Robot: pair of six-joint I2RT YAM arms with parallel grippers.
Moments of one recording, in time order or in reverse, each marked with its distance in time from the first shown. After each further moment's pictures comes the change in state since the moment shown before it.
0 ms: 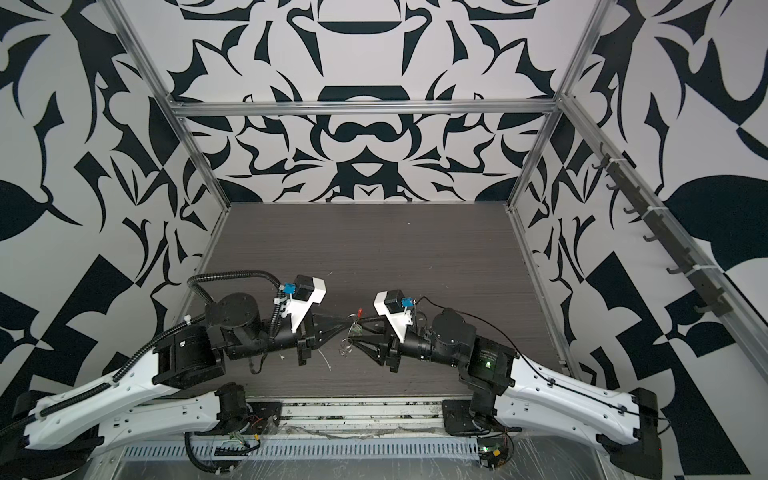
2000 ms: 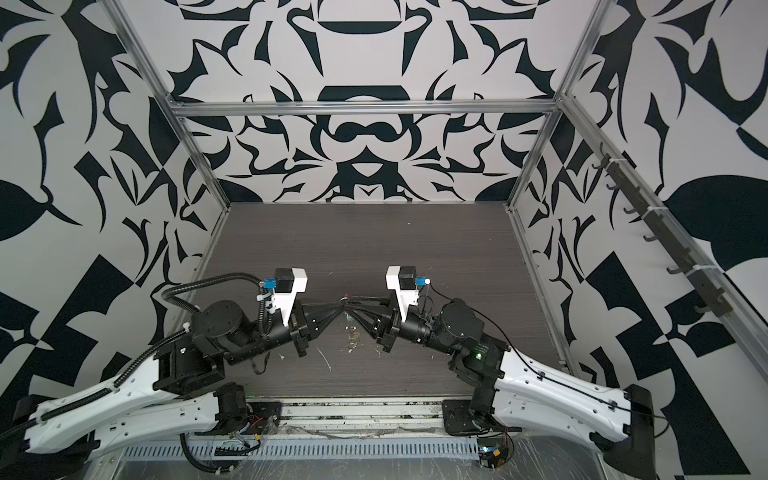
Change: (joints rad) left arm 0.000 -0.034 -0.053 0.140 -0.159 -0.084; right arm -0.049 0.028 0.023 0.258 0.030 0.132
